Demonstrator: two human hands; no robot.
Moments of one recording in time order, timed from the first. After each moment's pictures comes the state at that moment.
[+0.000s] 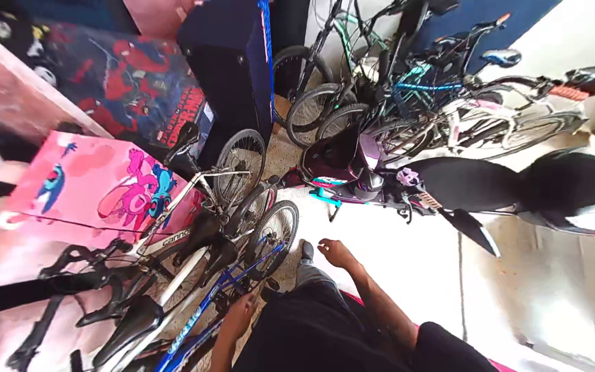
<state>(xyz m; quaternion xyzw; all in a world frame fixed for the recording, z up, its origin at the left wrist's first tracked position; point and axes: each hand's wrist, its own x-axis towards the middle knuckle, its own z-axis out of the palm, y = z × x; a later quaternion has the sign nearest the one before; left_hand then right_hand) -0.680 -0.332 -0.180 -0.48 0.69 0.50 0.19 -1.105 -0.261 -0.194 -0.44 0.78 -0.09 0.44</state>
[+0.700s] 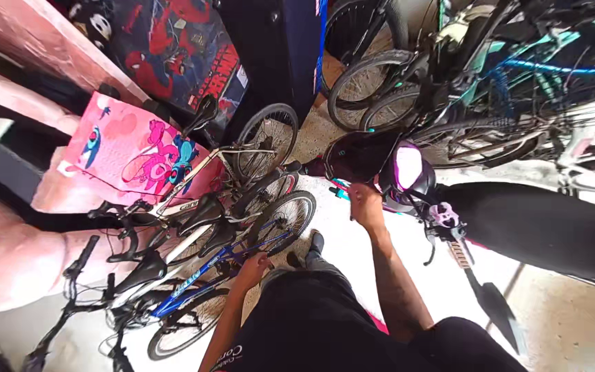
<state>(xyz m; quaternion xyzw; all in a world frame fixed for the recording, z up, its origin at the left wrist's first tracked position) -0.869 -0.375 -0.171 -0.58 0.62 0.51 0.14 -1.308 -0.401 -0.153 -0.49 0.78 -0.27 0.27</state>
